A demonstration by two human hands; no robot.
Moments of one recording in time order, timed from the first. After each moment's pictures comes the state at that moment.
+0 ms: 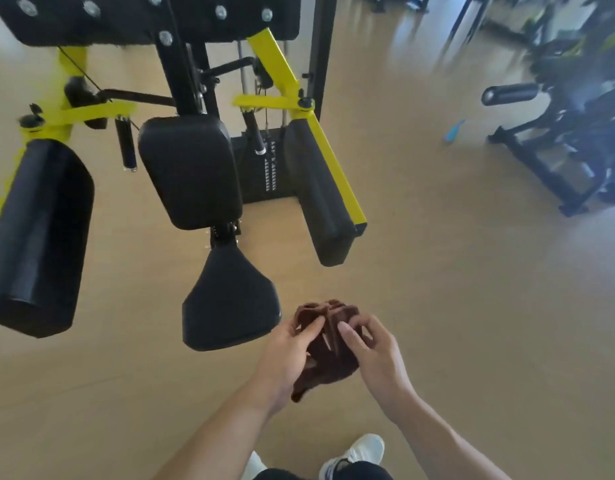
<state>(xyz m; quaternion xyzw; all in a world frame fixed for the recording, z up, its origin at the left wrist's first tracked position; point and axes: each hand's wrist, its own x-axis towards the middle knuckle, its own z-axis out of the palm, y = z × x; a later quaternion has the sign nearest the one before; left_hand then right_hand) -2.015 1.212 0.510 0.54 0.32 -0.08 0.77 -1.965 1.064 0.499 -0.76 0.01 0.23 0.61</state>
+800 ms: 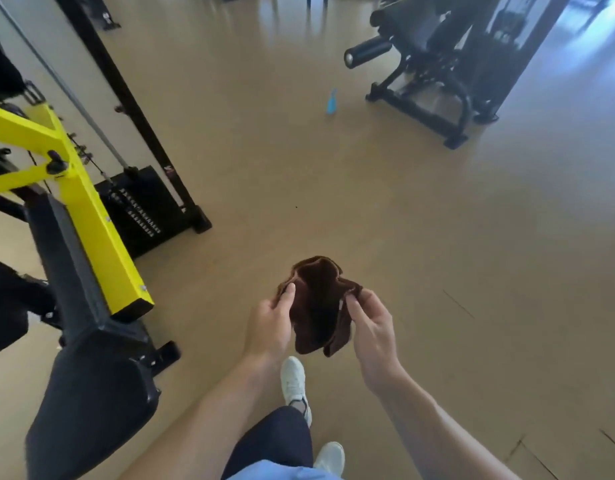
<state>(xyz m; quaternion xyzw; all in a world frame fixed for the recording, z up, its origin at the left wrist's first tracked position) -1.772 0.944 0.513 0.67 0.28 -0.11 0.68 -1.784 0.788 0.501 -0.64 0.19 0.03 0.74</state>
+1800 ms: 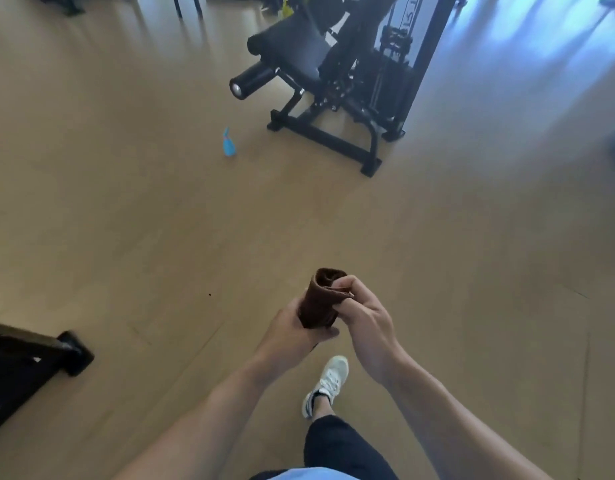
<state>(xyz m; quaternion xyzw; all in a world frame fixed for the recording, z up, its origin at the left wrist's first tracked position) -1.251 0.720 0.490 0.72 -0.03 -0.31 0.62 -1.293 0.584 0.526 -0.63 0.20 0.01 0.75</state>
